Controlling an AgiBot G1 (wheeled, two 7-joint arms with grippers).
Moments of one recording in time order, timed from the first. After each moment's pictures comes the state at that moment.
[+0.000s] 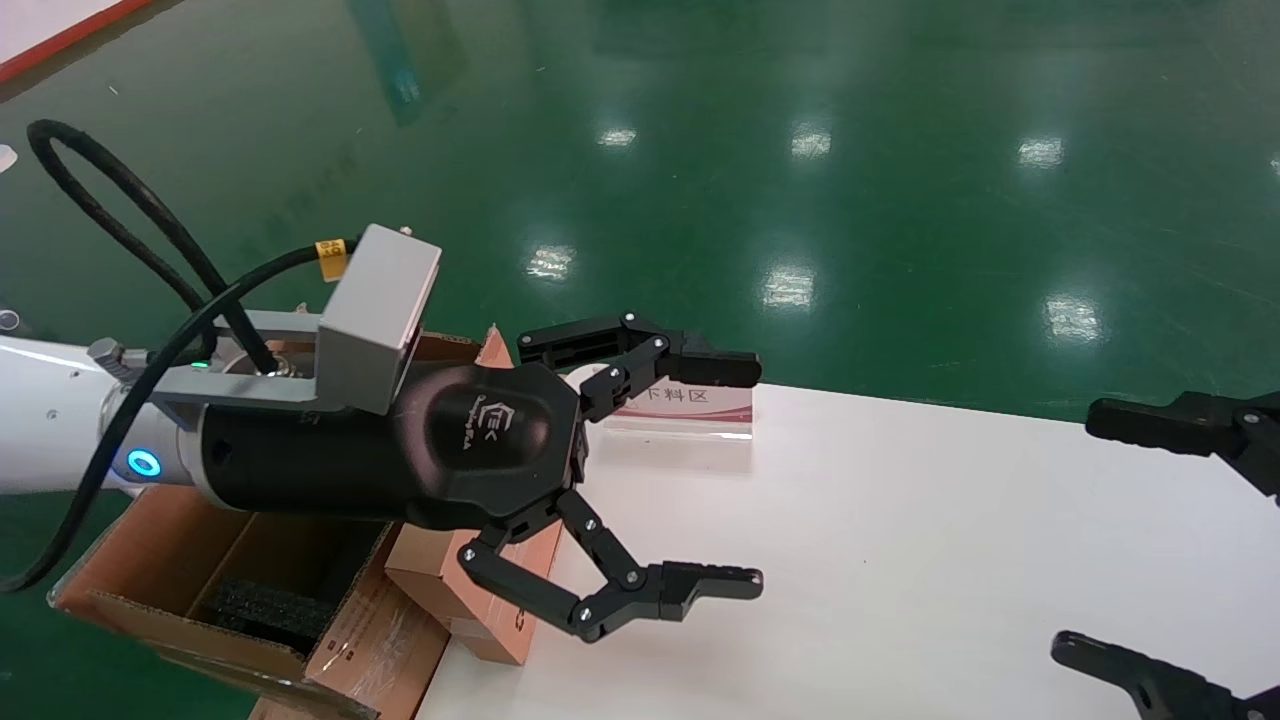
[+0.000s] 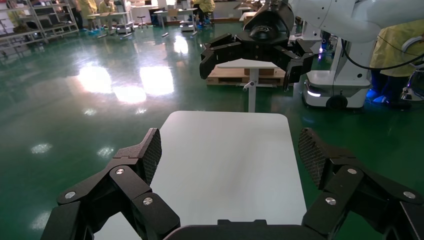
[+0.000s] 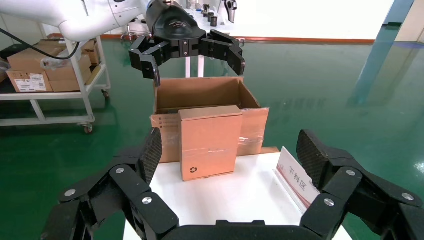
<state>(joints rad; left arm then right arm) -1.07 0.61 0.28 -1.28 0.73 1.50 -0.19 1.07 -0.61 -0.28 1.28 -0.73 -1.50 0.19</state>
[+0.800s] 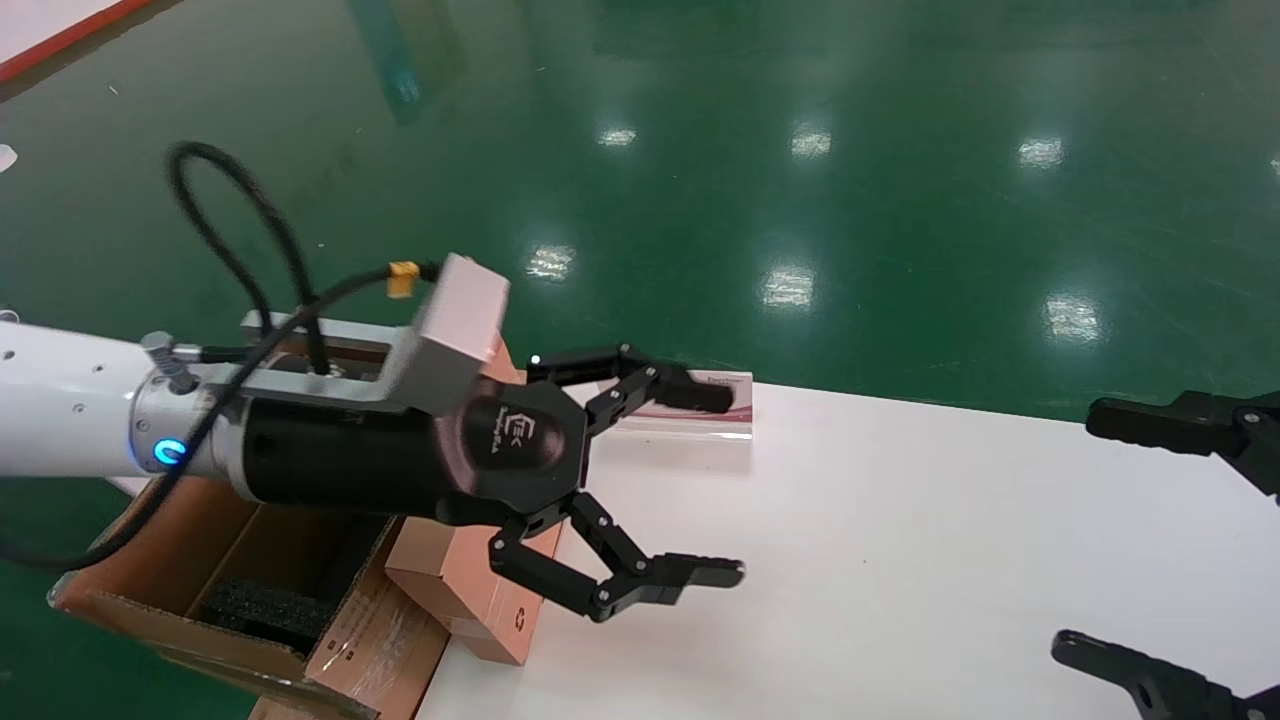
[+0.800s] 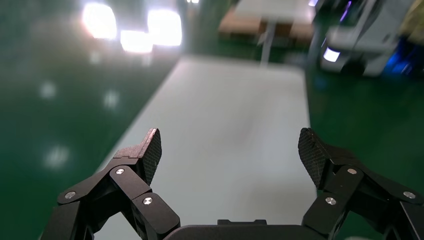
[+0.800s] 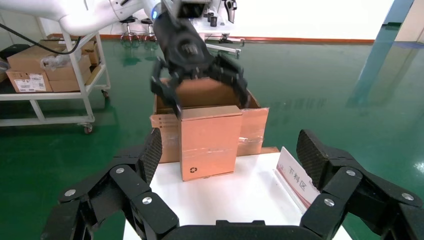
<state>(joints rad) -1.17 0.58 0.37 -1.31 0.94 1.46 -0.33 1.07 -0.61 -0.28 1.28 -0.73 -1.50 0.19</state>
